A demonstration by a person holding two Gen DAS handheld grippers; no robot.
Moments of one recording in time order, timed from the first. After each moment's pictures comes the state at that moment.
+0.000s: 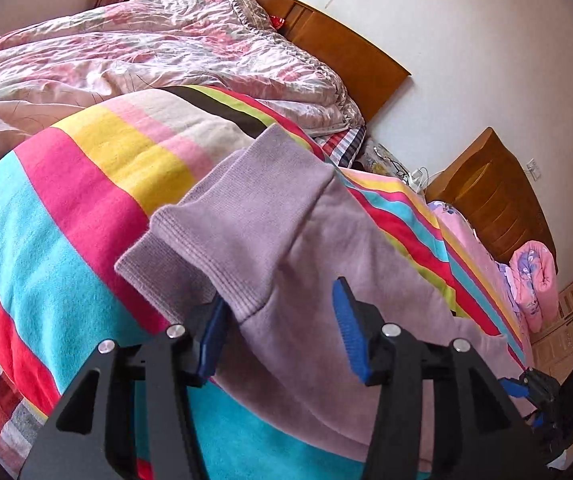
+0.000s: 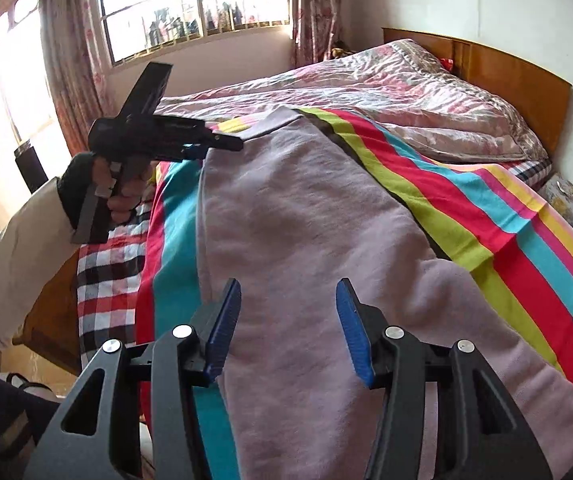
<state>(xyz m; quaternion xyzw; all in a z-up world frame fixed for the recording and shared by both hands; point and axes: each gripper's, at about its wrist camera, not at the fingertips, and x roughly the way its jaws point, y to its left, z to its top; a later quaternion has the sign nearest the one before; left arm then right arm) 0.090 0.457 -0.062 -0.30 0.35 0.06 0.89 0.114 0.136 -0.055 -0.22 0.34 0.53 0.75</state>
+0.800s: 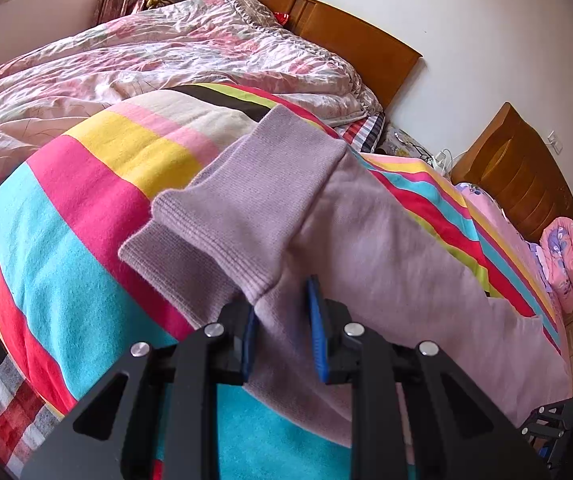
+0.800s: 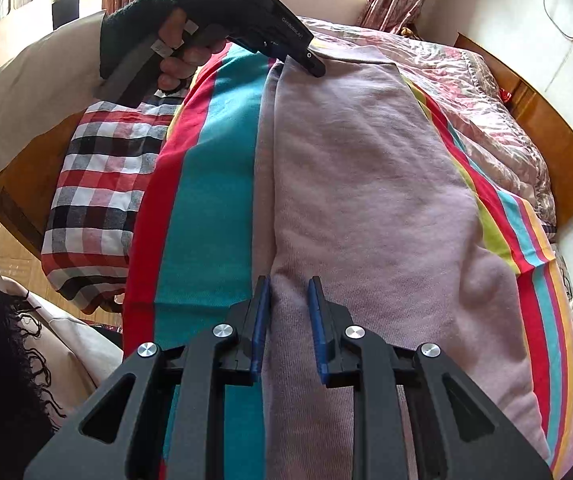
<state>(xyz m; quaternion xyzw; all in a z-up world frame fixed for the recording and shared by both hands) 0.092 0.443 -0.069 -0.25 0.37 0.10 0.89 0.057 0.153 -0.103 -0.40 0.30 0.52 0.69</state>
